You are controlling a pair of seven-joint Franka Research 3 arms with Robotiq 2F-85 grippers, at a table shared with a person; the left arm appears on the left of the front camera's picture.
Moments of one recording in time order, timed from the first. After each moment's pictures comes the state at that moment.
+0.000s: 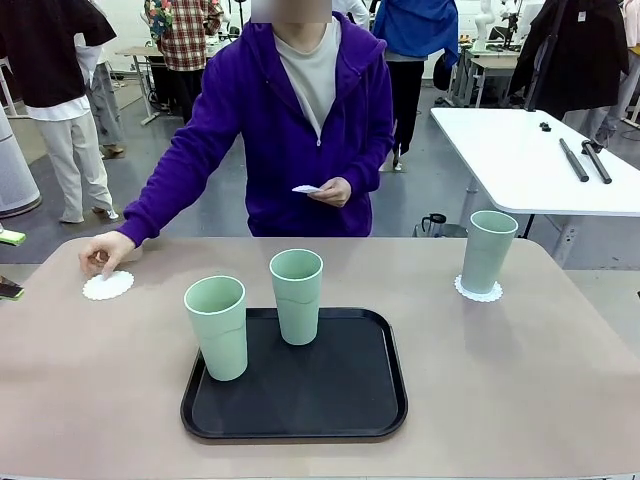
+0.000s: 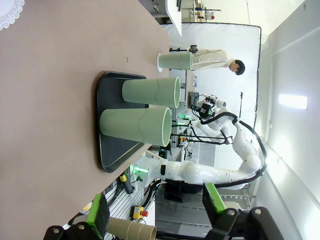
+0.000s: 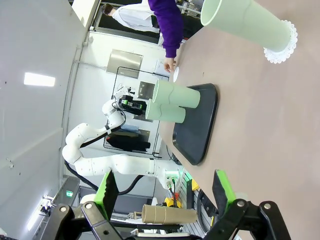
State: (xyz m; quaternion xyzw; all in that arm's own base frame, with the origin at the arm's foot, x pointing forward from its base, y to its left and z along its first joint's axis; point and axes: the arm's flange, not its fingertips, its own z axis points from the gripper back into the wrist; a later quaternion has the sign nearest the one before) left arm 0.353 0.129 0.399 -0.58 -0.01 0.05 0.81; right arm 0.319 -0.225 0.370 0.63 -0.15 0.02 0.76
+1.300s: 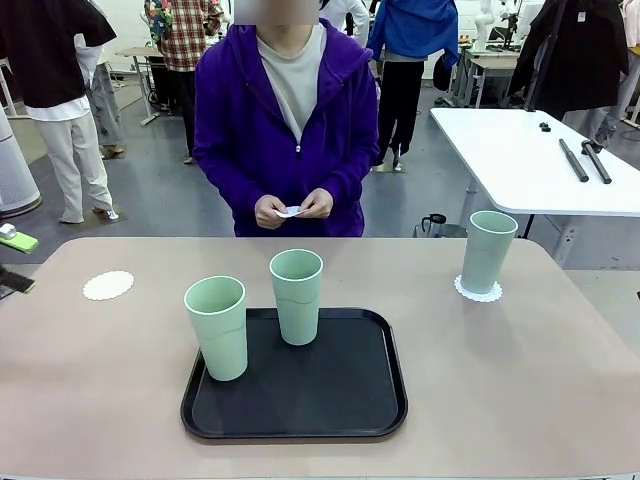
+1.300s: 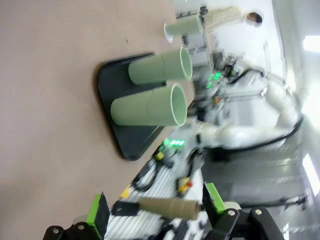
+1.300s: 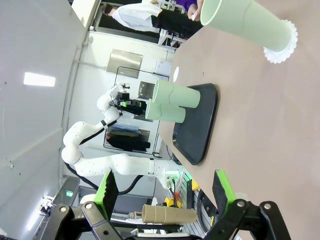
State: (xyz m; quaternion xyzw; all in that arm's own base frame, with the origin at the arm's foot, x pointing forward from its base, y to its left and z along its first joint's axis) left arm 0.379 0.093 0.430 -0.50 -0.02 -0.12 0.86; right arm 0.319 -0.225 0.369 0.63 -0.15 0.02 0.76
